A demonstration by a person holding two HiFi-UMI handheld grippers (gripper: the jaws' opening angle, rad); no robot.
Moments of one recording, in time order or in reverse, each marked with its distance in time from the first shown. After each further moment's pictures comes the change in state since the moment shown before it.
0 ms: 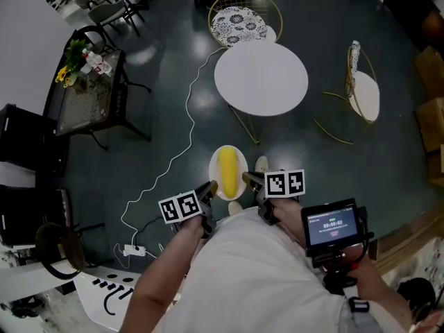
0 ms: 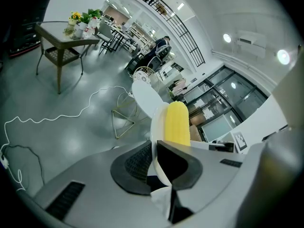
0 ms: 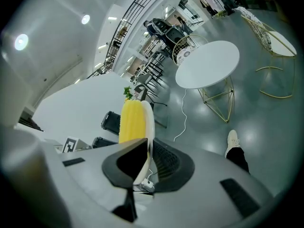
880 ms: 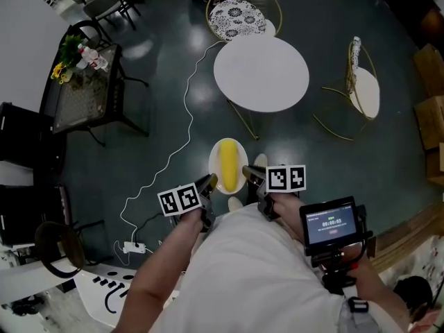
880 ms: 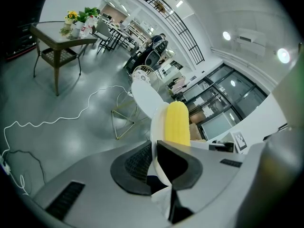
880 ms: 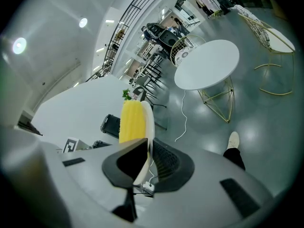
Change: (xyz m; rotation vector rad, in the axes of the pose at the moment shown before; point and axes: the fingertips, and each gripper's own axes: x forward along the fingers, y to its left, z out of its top) left arm 0.007 -0.003 0.013 0.016 0.029 -0.004; right arm 0.001 0.001 0.011 0.037 -0.021 -0.002
